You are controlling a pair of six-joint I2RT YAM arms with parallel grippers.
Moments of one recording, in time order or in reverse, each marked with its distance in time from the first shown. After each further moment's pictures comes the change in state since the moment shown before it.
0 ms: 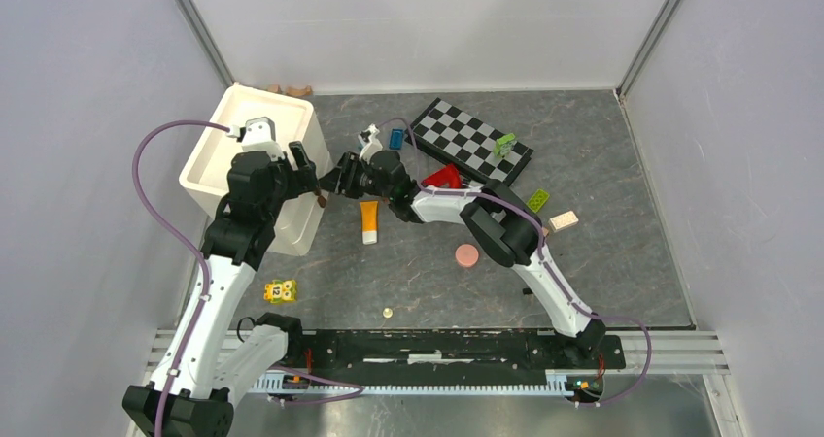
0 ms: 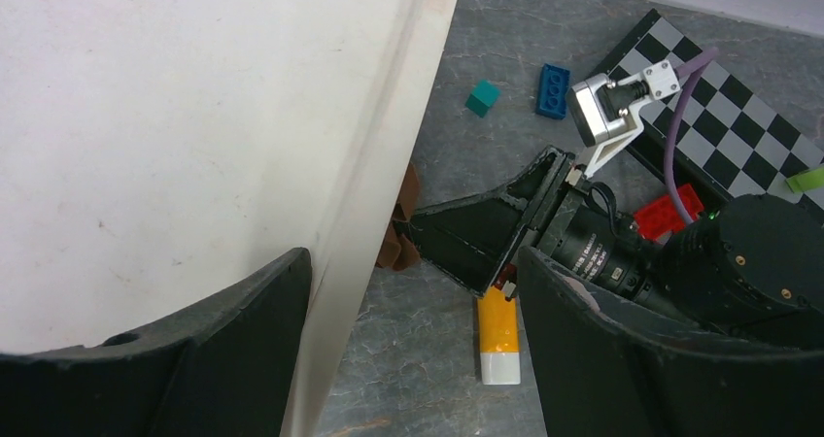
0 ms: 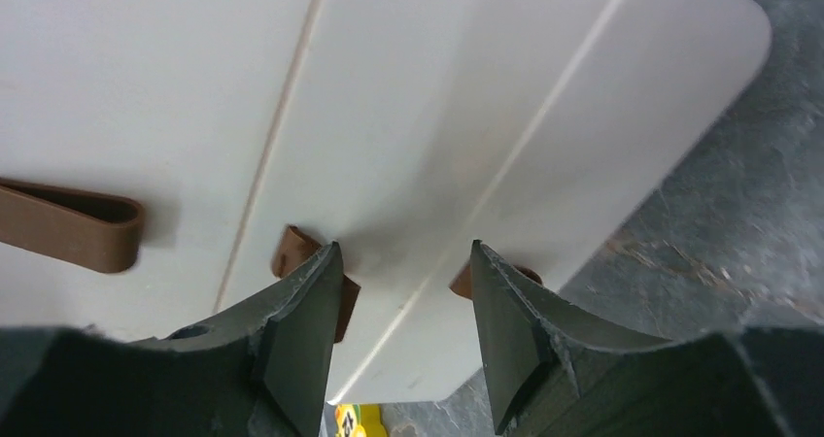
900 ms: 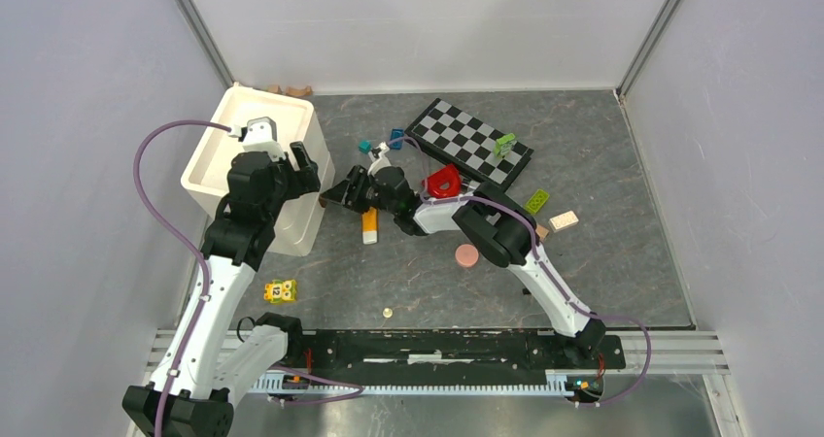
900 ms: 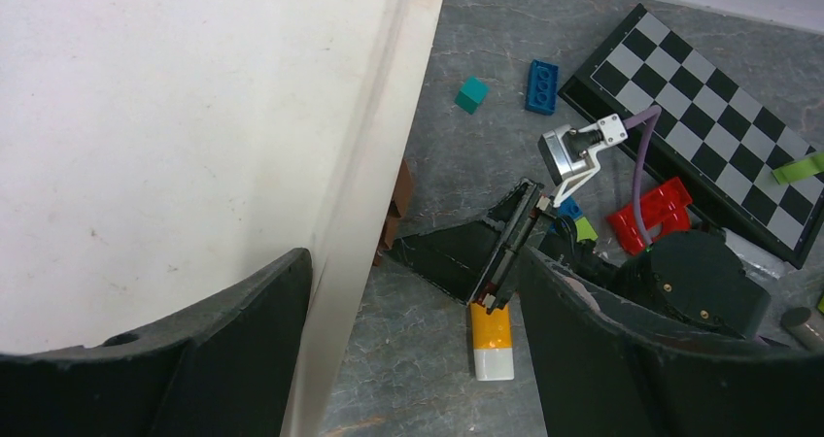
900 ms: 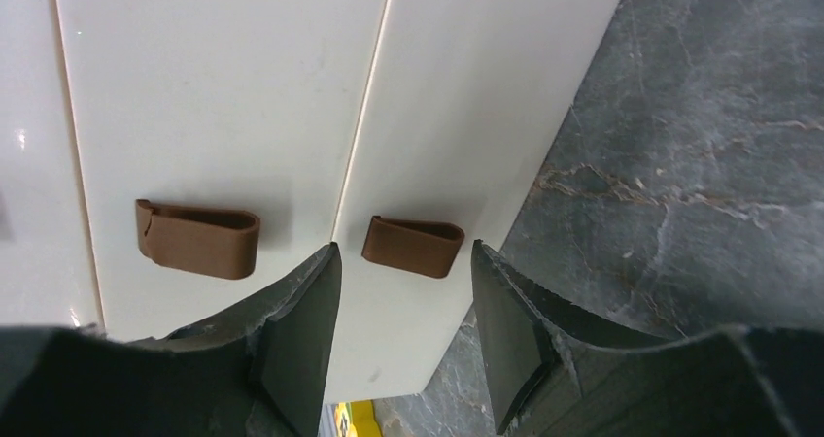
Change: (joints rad) left arm 0.000 0.000 0.001 0.000 0.024 0.000; right arm 0.008 0.027 -0.148 0.121 0.068 0.137
